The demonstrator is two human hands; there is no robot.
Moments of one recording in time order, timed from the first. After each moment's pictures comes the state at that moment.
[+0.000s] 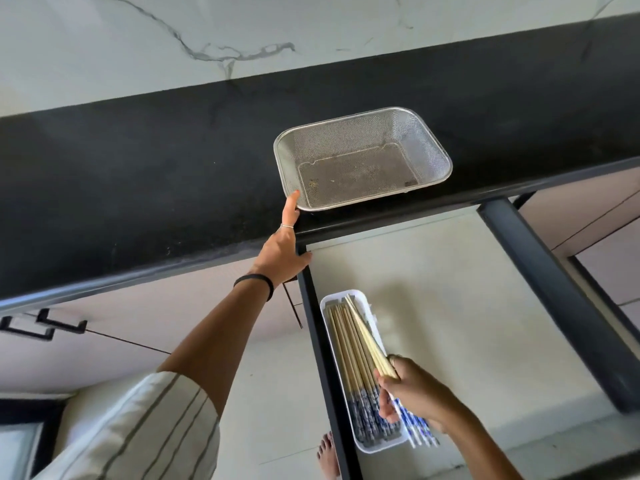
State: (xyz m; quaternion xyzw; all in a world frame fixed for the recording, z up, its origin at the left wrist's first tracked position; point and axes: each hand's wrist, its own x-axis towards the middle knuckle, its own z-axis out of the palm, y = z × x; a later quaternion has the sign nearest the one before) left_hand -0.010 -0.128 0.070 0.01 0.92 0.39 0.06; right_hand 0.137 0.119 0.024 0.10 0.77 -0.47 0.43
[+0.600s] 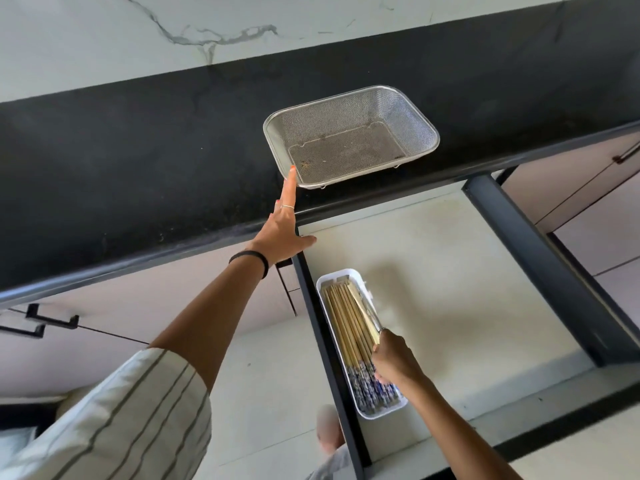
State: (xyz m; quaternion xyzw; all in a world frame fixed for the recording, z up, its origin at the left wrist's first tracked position) left_hand -0.009 -0.123 0.076 0.09 0.91 0.40 0.06; right_hand 0.143 0.082 -0.011 0.16 0.89 -0.29 0.32
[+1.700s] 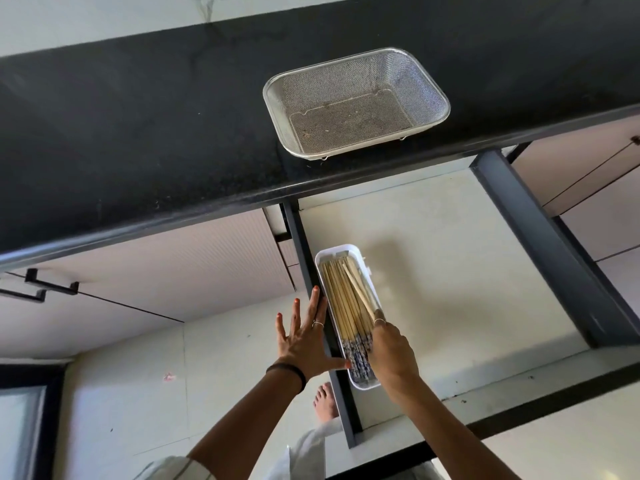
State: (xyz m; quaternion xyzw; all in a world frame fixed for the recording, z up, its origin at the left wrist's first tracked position) left_hand 0.174 -0.077 -0.032 0.04 0.94 0.13 0.32; right_hand 0.182 0.083 -0.027 0.07 0.96 -0.19 0.21
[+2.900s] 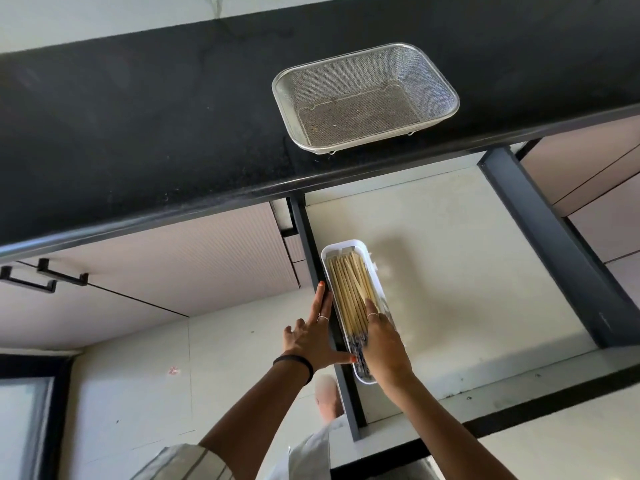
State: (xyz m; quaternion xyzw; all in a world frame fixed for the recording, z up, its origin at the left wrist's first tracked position) left_hand 0.174 -0.078 -0.030 0.03 0.94 0.15 0.31; right_hand 0.183 0.070 -0.042 0.04 0.94 -0.26 0.21
